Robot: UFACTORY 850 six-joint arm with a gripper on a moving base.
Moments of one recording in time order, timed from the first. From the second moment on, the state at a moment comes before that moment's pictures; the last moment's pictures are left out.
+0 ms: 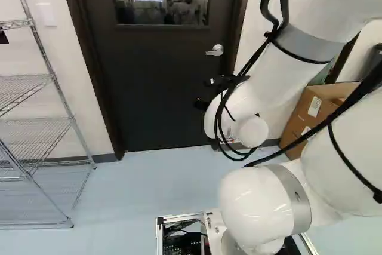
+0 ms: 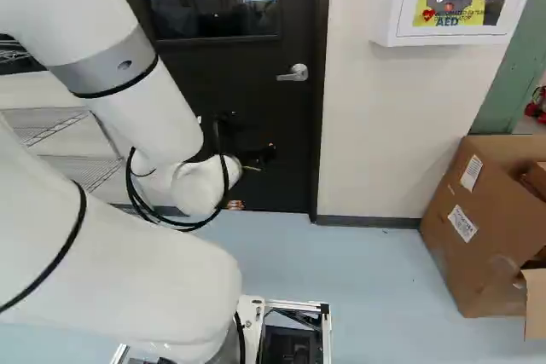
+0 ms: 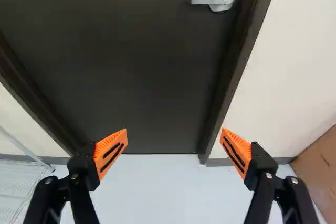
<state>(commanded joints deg) 0.0 16.0 -5.0 0.0 50.0 0.0</state>
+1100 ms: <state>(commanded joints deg) 0.0 15.5 -5.5 0.0 50.0 0.0</state>
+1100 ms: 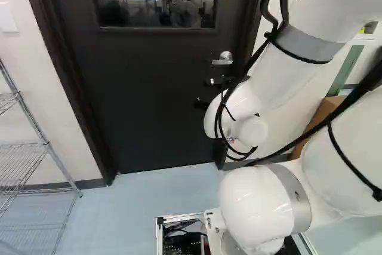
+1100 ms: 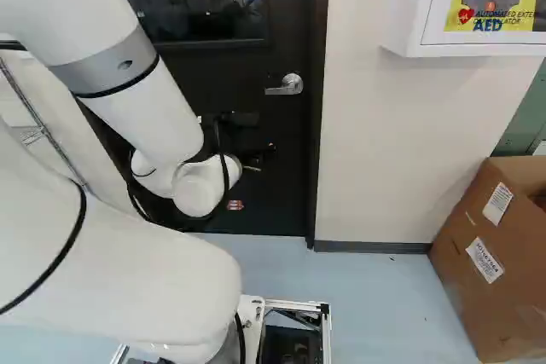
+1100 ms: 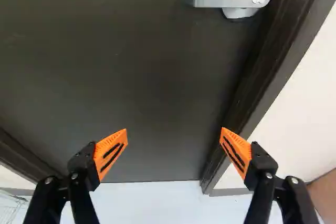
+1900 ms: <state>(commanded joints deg) 0.0 16.3 -8.0 0.0 50.0 0.0</state>
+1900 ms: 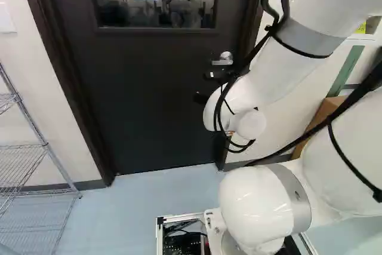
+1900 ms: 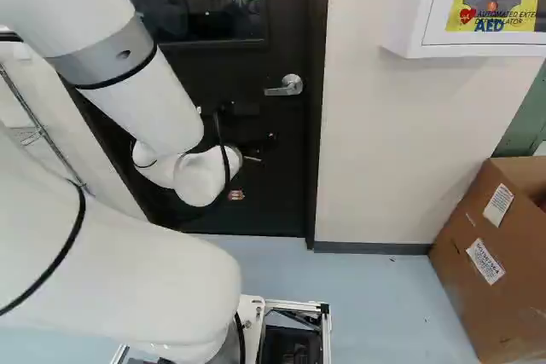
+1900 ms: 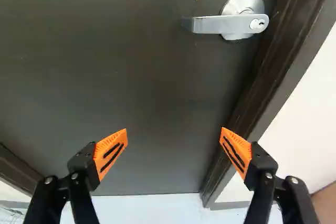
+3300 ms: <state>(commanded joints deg) 0.0 18.2 -16.1 0.0 50.0 0.0</state>
